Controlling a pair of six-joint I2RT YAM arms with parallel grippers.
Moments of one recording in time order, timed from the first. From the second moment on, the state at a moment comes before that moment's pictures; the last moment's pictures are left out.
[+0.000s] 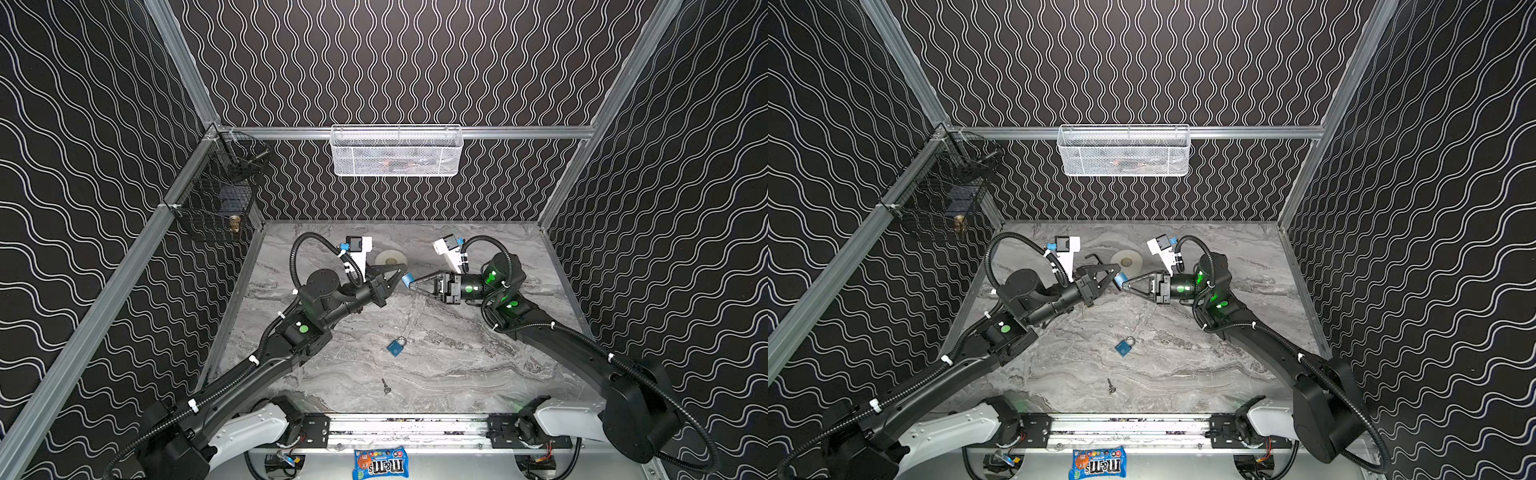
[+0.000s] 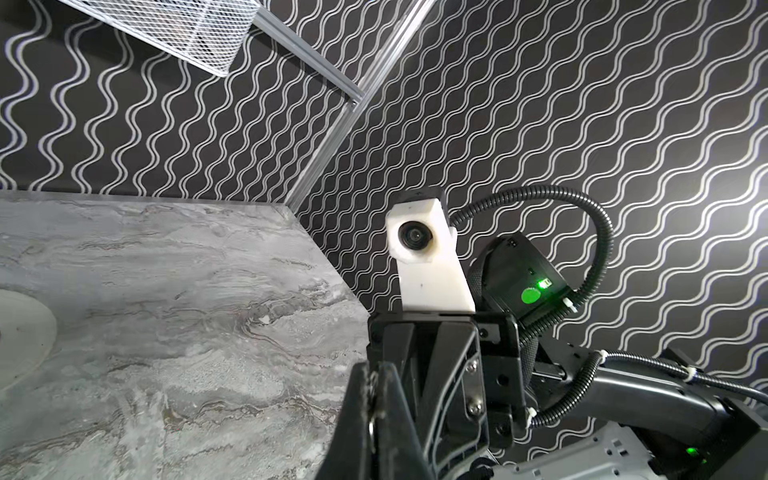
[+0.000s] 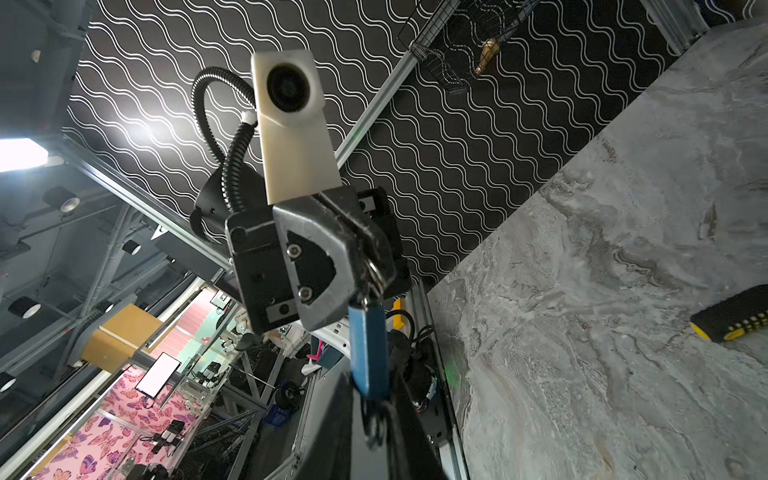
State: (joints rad) left arm -0.72 1.04 0.84 0.24 0.29 -0.69; right arm 0.54 1.28 0.85 0.55 -1.06 0.93
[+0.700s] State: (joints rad) left arm -0.73 1.00 0.82 0.05 0.07 -0.91; right arm 0.70 1.11 0.86 0.10 -0.59 0.45
